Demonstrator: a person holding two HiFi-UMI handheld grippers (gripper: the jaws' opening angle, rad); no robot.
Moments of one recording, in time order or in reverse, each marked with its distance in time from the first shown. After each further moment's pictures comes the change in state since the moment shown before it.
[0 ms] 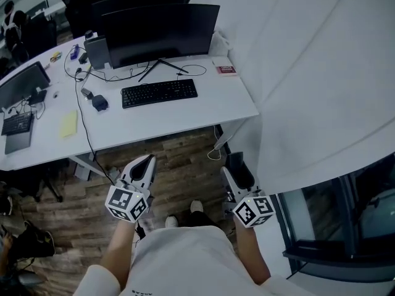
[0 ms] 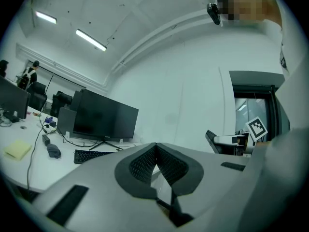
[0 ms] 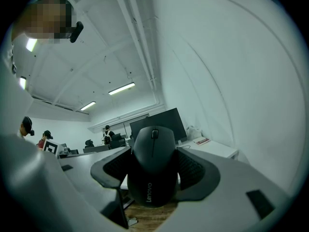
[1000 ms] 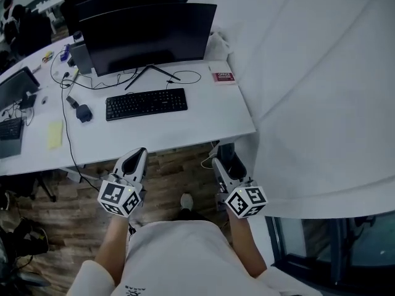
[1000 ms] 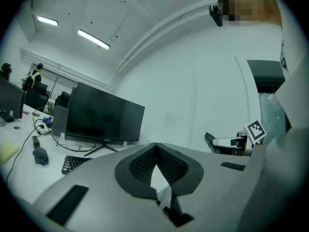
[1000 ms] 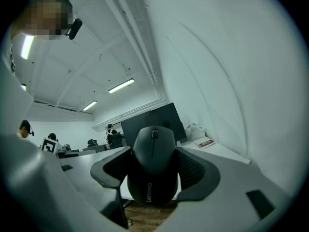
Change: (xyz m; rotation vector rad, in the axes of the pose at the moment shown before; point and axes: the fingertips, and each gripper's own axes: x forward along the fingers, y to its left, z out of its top) left arm 0.143 0.038 0.013 -0.006 0.006 0.095; right arm 0.133 -0.107 0.029 0.022 0.049 0.076
